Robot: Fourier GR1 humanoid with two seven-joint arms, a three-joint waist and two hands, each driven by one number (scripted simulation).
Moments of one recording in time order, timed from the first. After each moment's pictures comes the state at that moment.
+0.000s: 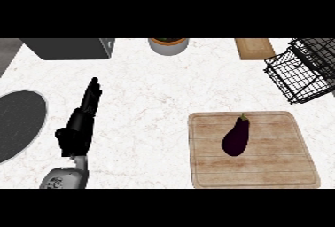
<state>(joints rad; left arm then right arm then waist) -0.11 0.03 -0.06 -1.58 -0.17 0.16 0.04 -0.09 -0.78 -0.32 -1.66 0.91 0.37 -0.23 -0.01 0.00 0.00</state>
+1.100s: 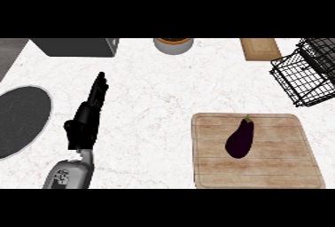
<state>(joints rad) -0.17 0.03 -0.07 -1.55 -0.17 0.16 0.07 -0.64 -0.89 -0.45 -1.37 0.60 0.69 0.01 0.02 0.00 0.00</state>
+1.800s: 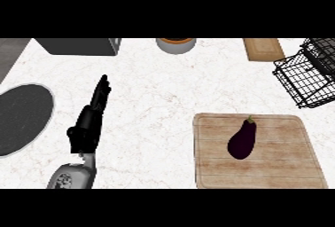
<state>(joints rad) -0.14 0.02 -0.10 -1.56 -0.18 0.17 0.04 -0.86 -0.91 -0.26 -0.86 0.85 0.35 -0.20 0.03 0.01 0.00</state>
